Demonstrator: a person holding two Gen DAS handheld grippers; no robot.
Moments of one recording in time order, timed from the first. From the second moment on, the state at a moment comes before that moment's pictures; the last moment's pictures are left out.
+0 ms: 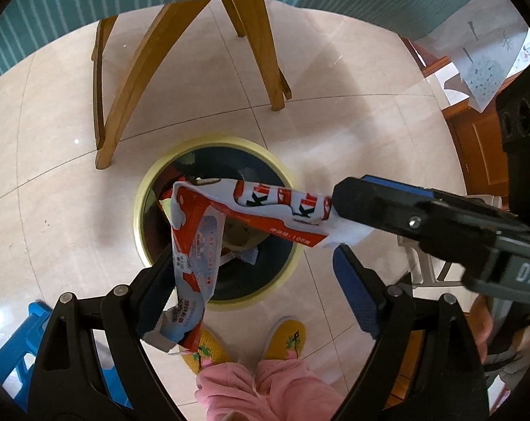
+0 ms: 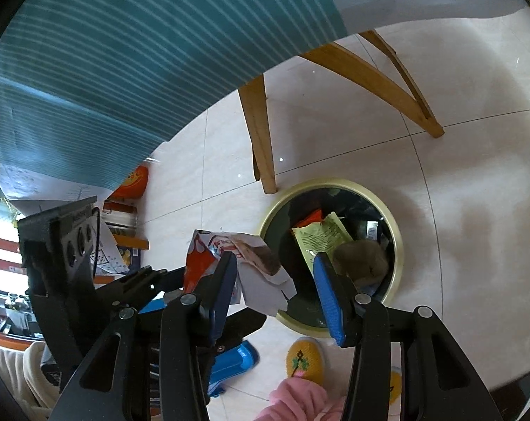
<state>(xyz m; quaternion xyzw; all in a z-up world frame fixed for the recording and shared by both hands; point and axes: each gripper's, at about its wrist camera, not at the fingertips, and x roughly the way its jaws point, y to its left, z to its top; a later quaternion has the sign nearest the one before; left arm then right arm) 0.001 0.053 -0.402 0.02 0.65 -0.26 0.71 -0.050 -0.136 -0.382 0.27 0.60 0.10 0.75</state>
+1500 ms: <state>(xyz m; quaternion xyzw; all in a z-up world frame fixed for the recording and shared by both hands) -0.010 0.037 -0.377 0.04 0.60 -0.35 0.72 -0.054 -0.138 -0.414 0.30 0.59 0.18 0.73</state>
